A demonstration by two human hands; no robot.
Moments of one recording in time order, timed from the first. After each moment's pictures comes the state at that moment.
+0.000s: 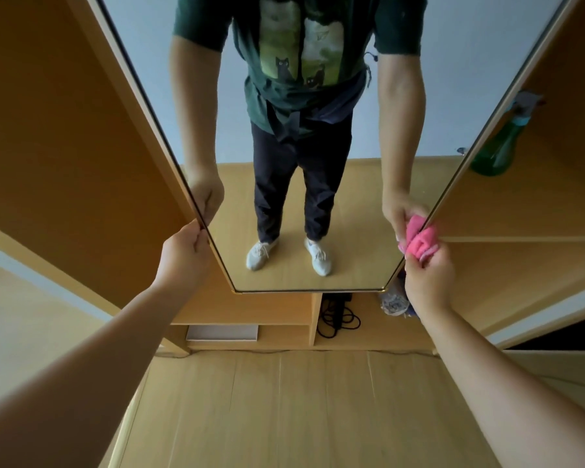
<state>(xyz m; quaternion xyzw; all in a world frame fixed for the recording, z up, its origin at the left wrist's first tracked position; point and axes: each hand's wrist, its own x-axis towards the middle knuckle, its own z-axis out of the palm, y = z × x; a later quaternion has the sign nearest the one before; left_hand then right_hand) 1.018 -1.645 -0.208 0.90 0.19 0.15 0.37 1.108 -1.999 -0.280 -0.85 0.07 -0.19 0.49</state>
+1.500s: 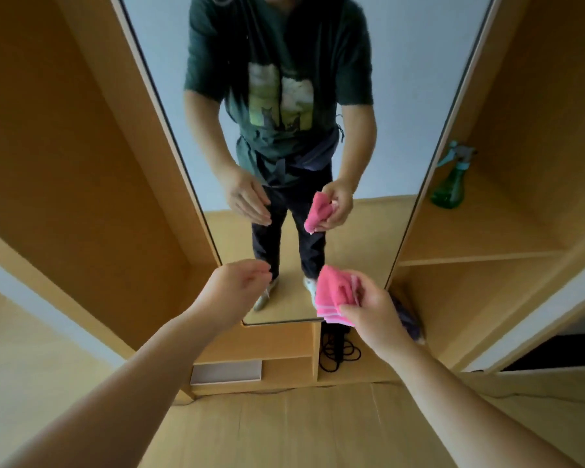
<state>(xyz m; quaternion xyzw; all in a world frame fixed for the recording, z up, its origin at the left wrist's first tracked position) 0.978 -1.701 -0.124 0.91 0.06 0.01 0.41 1.003 -1.943 -0.177 -0.74 -0.10 0.11 0.66</state>
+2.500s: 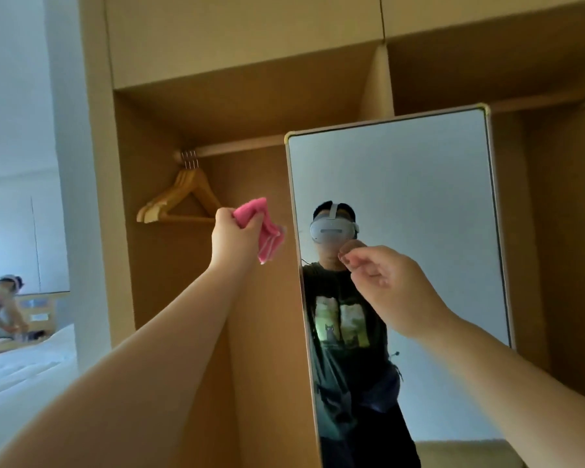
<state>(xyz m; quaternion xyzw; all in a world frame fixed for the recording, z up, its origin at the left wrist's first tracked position) 0.958 -1.601 0.300 0.72 -0.07 0.50 0.48 0.991 -1.833 0.221 -0.71 -0.38 -0.30 0.51</state>
